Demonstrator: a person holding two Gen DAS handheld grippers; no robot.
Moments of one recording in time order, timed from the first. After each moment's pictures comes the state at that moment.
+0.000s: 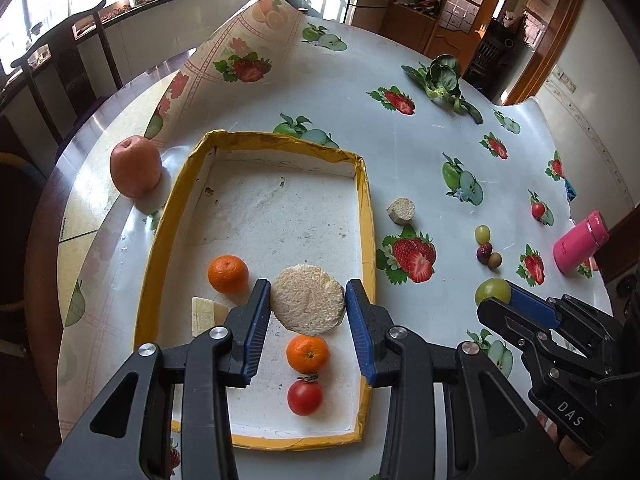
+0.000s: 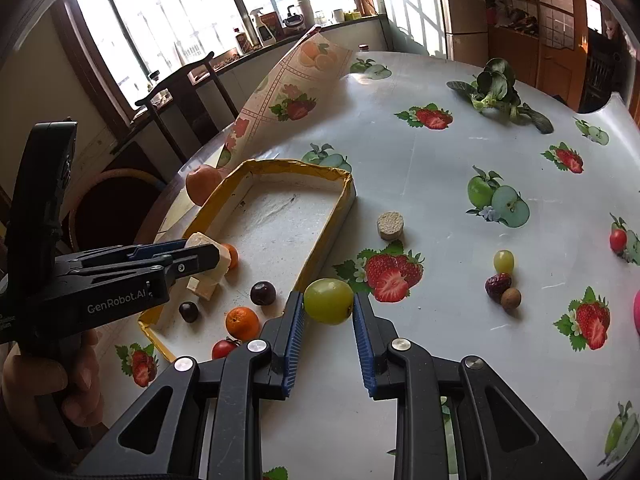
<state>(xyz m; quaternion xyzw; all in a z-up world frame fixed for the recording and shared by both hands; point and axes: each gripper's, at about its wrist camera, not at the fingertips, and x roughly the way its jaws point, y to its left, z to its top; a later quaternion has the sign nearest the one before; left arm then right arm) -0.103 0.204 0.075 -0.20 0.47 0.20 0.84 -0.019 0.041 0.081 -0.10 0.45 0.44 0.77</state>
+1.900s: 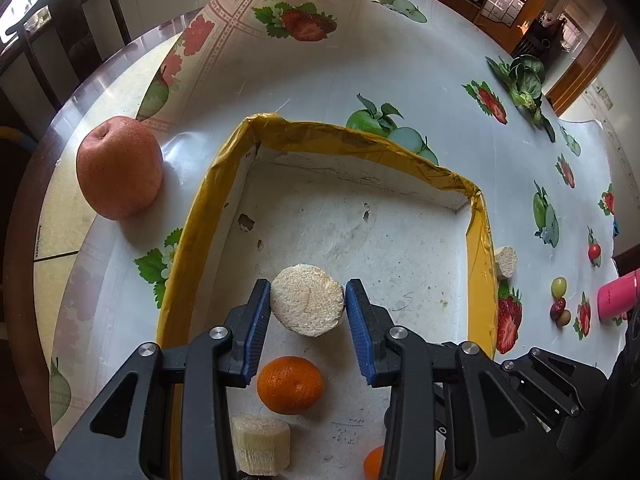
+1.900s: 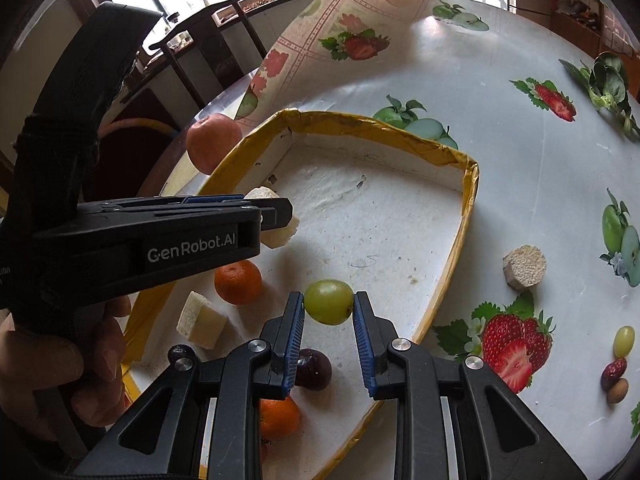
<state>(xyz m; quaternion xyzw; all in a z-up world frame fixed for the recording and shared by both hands) -0.046 0.303 0.001 -0.23 0.51 0.22 0.79 -0.007 0.183 -0.001 -0.17 0.50 0.48 0.70</state>
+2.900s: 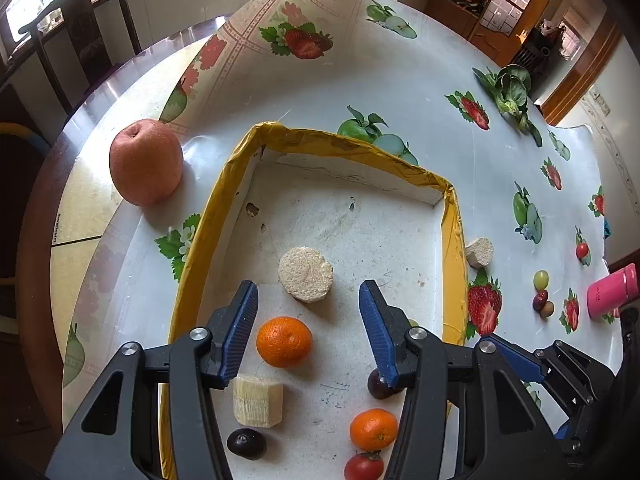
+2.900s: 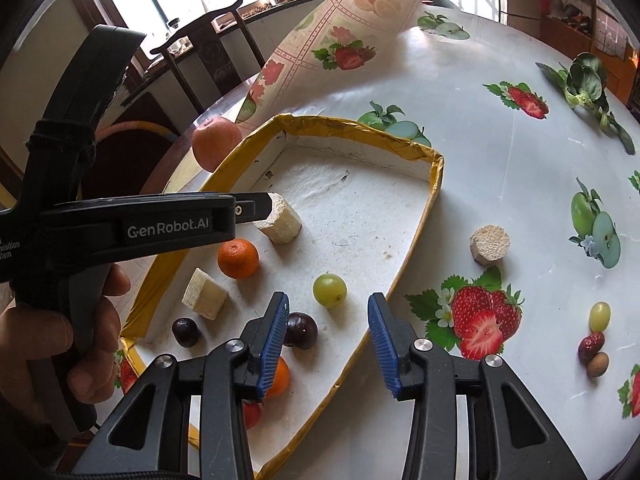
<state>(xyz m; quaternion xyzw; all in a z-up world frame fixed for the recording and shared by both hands) -0.068 0.283 0.032 -0.23 0.50 0.23 0.80 -0.012 0.141 0.028 -0.16 0.49 0.47 0.72</state>
